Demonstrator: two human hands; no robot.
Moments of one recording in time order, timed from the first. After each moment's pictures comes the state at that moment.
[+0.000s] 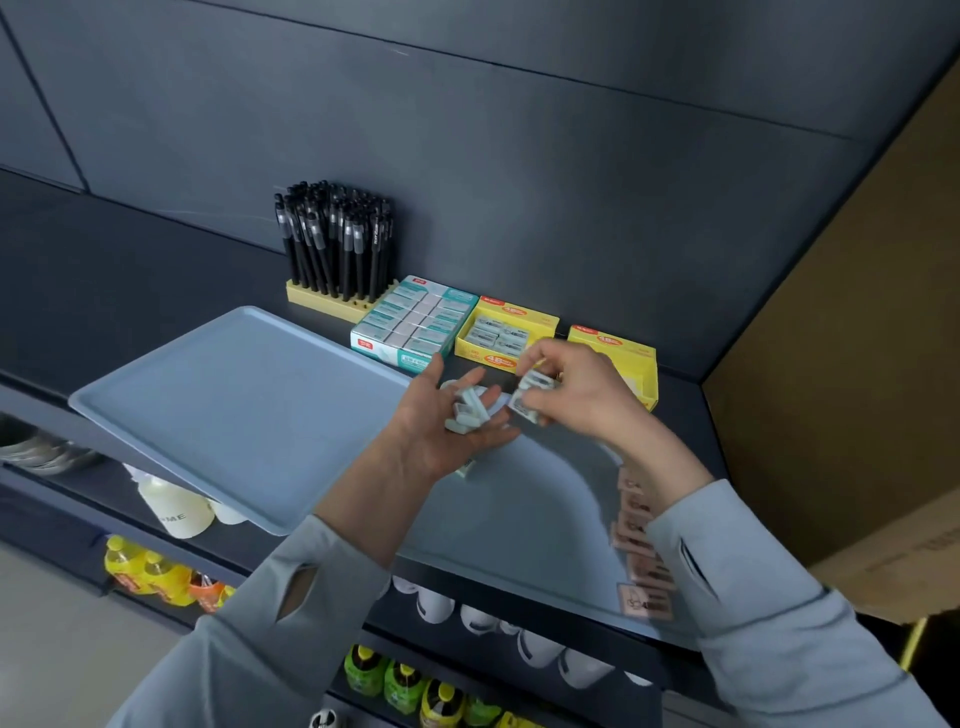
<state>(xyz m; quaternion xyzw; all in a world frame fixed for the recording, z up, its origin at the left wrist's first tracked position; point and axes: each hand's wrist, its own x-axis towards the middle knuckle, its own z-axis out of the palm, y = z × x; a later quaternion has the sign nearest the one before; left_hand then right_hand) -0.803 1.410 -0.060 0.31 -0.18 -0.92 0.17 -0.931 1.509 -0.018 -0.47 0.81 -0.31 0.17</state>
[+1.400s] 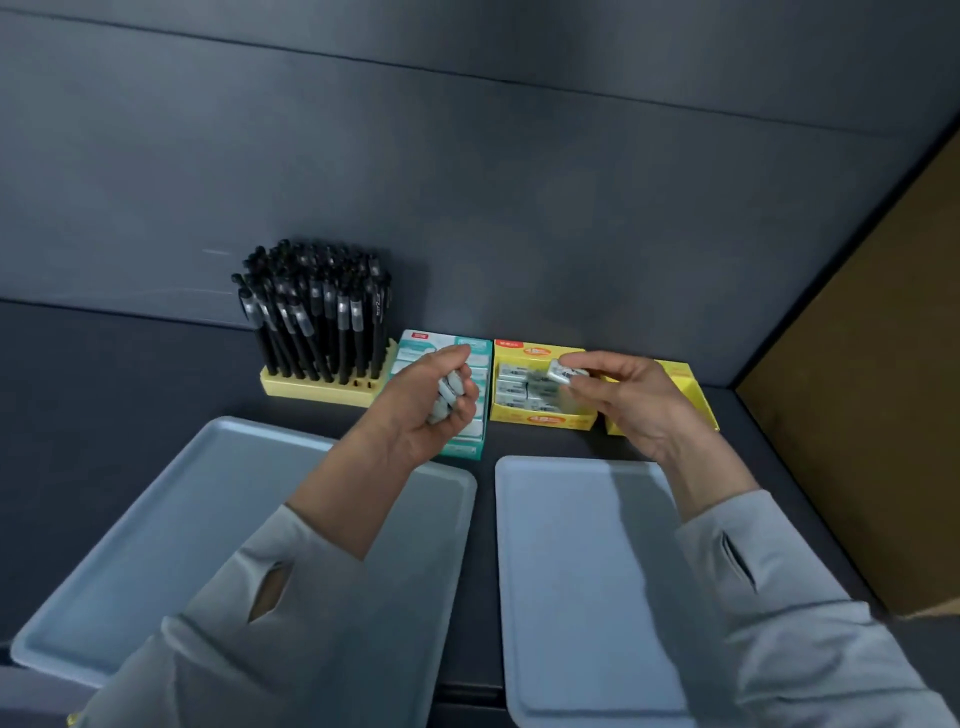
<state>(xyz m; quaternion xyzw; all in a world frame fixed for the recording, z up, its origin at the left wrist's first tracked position) -0.820 1.260 -0.032 0.28 -0.32 -0.90 0.10 -0.962 1.434 -0.033 -0.18 0.69 -0.65 0.27</state>
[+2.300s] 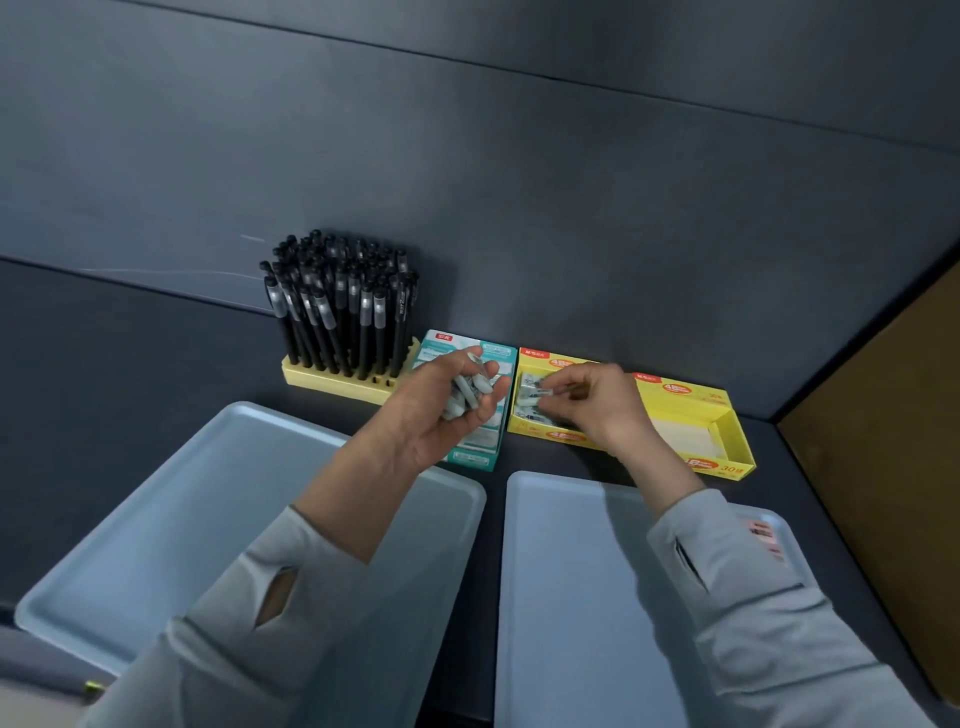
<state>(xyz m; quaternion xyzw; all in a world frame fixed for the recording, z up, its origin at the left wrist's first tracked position) -0.818 1.263 -0.025 0.28 -0.29 -0.90 0.15 -0.981 1.382 -0.066 -0.33 0.85 -0.39 0.12</state>
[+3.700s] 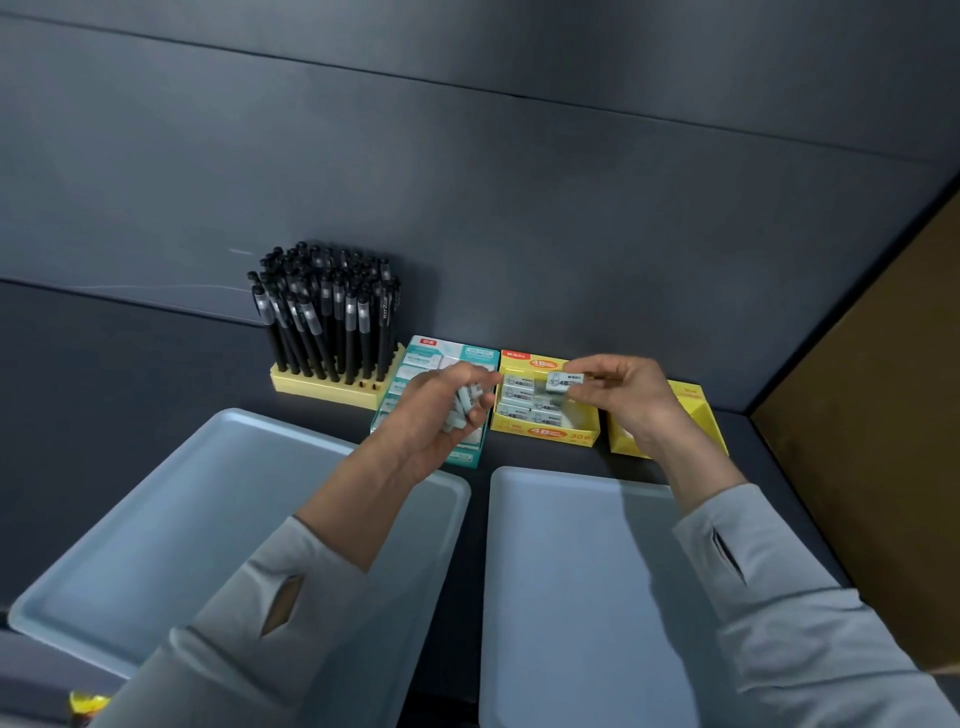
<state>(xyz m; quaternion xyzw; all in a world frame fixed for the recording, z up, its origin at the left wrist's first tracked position) -0.819 1.280 -0.030 0.29 -0.40 -0.86 0.15 -0.992 1.422 -0.041 -0.26 0.79 -0.53 0.19</state>
